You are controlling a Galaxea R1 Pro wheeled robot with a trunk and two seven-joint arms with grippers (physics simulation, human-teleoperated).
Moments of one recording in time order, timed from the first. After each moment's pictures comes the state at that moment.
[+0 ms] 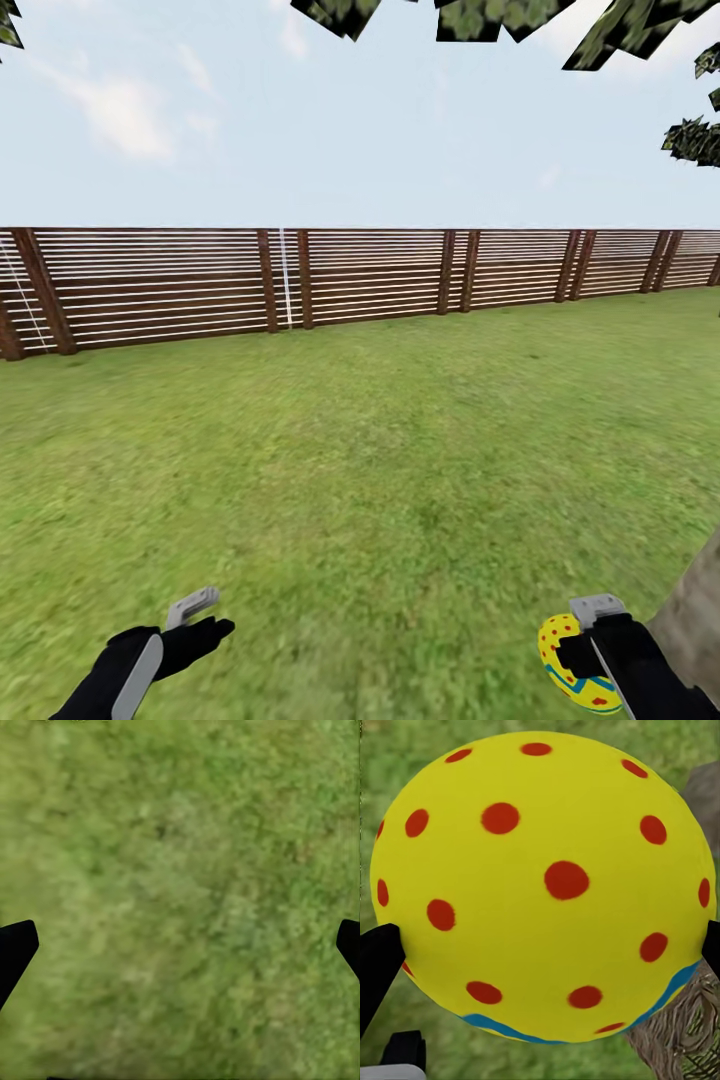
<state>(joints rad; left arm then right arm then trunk) -0.35 0.11 0.16 -0.79 0.34 0.62 -0.06 -0.29 -0.23 -0.09 -1.02 0.24 0.84 0.17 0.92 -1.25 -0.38</state>
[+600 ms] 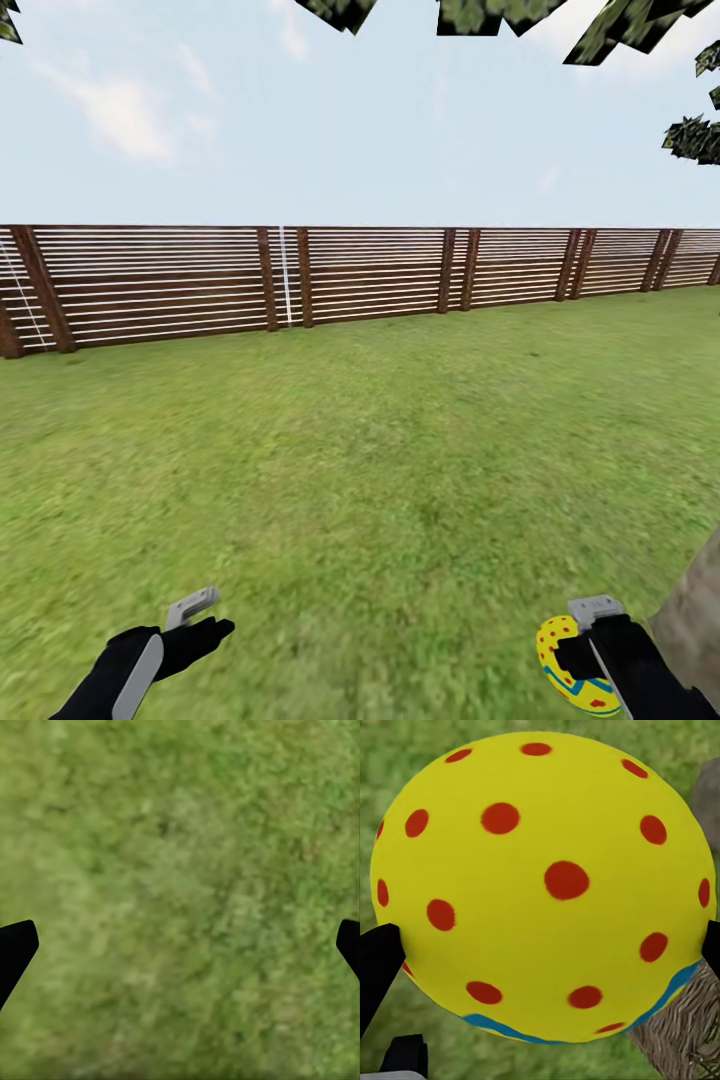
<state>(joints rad) -0.35 0.11 0.16 -0.79 0.34 0.61 -0.06 -0.29 -0.22 -0.10 -1.01 0.24 0.84 0.17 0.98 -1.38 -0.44</state>
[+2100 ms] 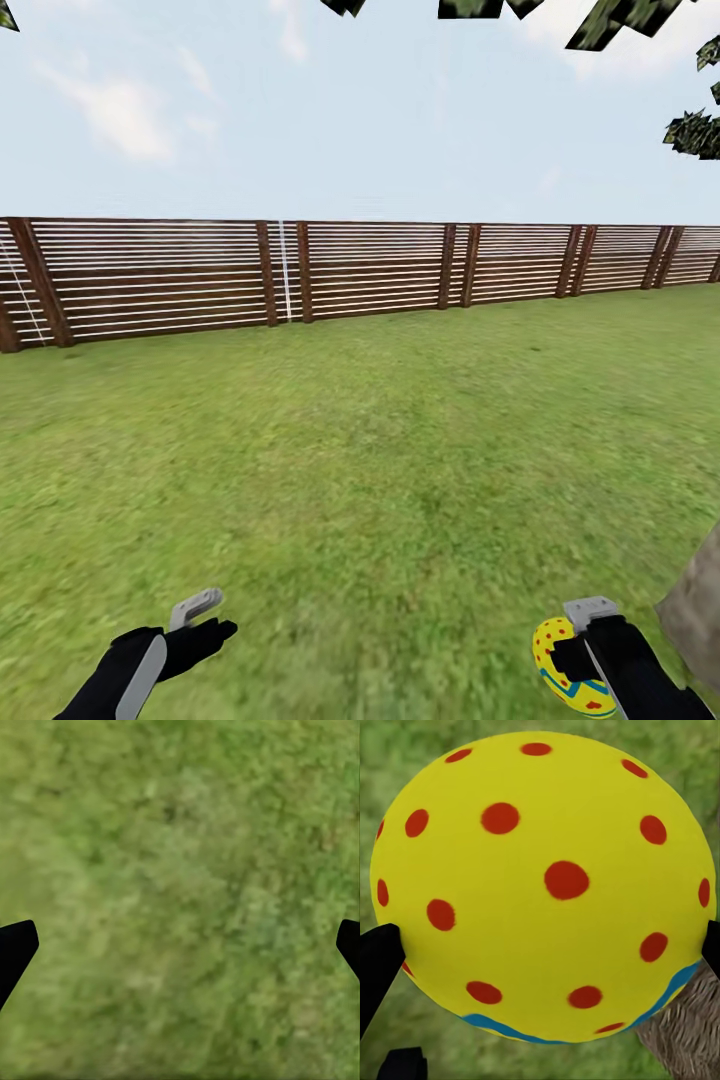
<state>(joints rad) -0.35 0.10 0.16 -0.78 0.34 0.61 -0.05 -0.29 -0.21 -0.09 -1.01 0.25 0.84 0.17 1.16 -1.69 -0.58</state>
